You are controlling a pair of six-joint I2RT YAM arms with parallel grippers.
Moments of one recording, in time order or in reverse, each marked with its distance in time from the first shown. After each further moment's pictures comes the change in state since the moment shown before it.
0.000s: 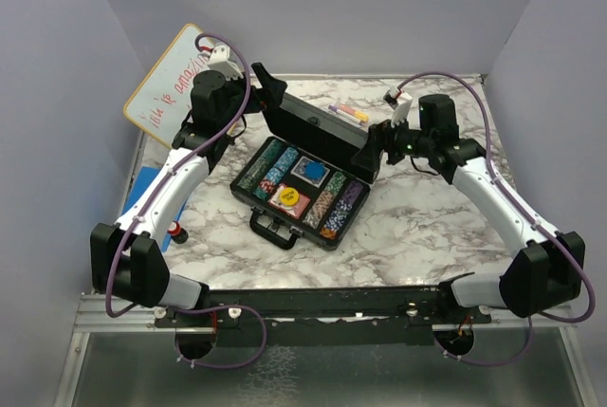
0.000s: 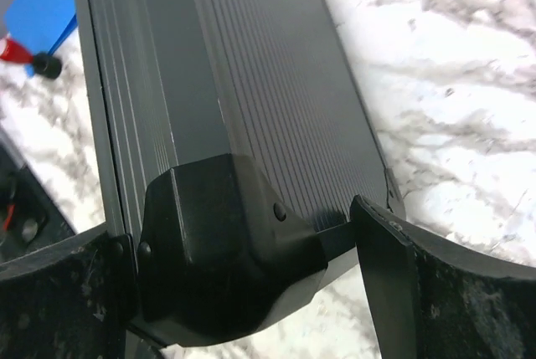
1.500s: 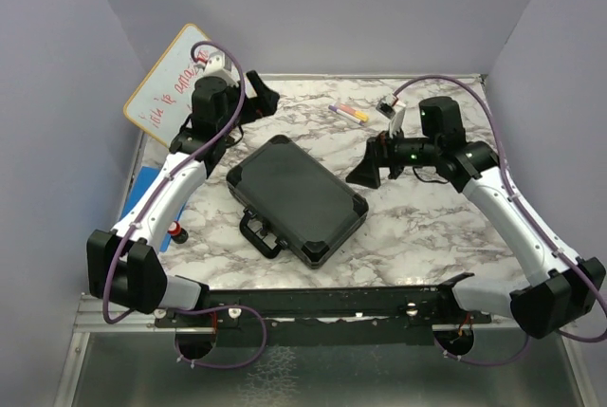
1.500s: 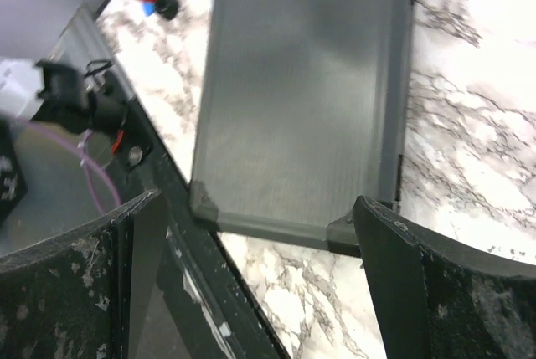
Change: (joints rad) left arm 0.001 -0.017 0.005 -0.096 -0.092 -0.043; right arm 0.088 -0.150 0.102 -0.322 -0.195 -0.022
